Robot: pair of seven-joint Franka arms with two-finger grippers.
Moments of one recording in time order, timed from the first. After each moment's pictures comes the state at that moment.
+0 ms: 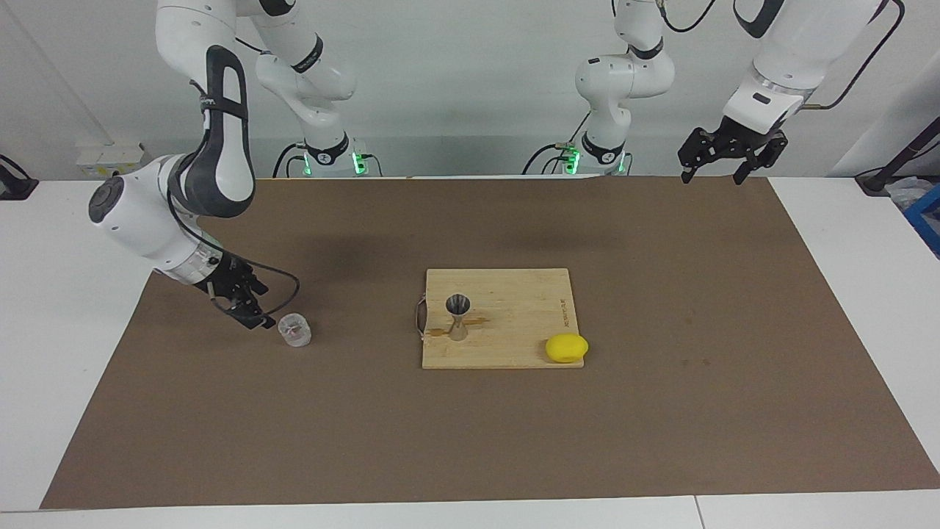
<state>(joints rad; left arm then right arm) 0.01 -0.15 -0.08 -1.74 -0.03 1.56 0.03 -0.23 0.21 0.10 -1.93 0.31 2.01 0.65</state>
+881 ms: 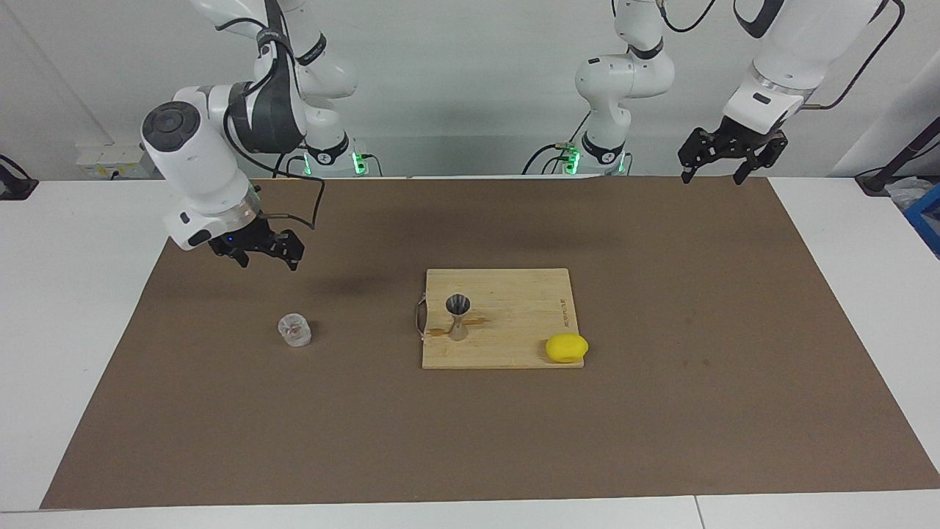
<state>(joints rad) 0.01 -0.15 -0.08 -1.74 -0.03 1.56 0.03 -0.04 0.04 0.11 -1.80 -0.03 1.78 0.13</state>
